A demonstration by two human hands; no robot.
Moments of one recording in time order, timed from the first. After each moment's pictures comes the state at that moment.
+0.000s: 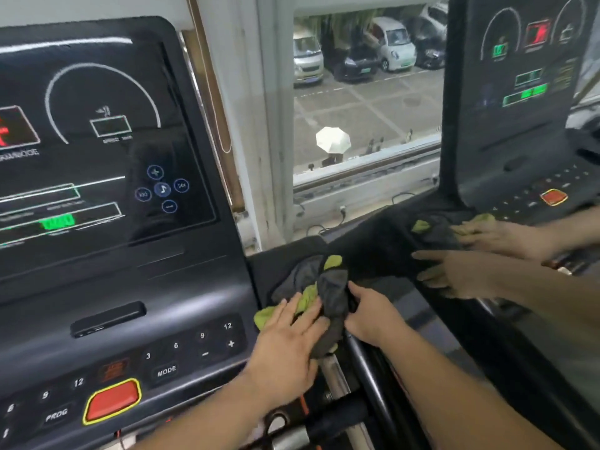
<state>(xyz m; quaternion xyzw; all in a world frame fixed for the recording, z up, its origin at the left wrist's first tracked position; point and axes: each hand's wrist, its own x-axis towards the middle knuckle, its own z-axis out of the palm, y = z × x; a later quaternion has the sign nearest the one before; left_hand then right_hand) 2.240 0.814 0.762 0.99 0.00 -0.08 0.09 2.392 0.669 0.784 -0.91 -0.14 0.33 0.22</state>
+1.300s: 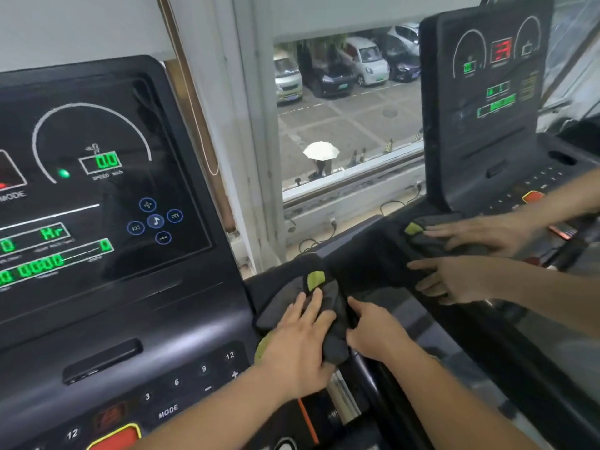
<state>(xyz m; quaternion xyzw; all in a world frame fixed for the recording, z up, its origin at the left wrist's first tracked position) 2.279 0.826 0.796 0.99 -0.02 -0.11 0.09 2.388 0.679 0.795 -0.93 -0.11 0.31 0.19</state>
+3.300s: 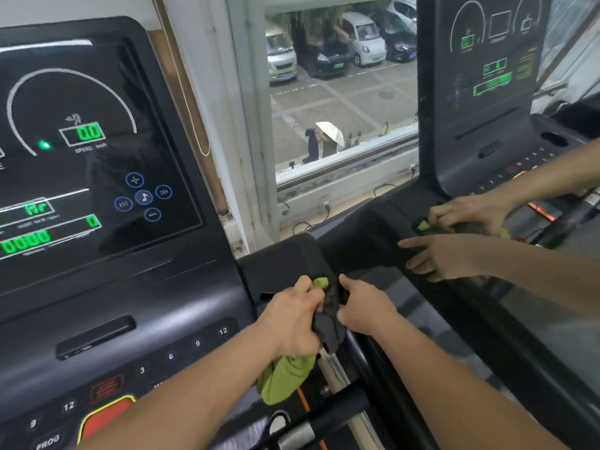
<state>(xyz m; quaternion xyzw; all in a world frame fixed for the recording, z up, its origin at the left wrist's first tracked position) 2.296 0.834 0.771 0.97 -0.03 -0.05 0.25 2.387 0.681 0.807 -0.93 -0.15 0.32 0.12</state>
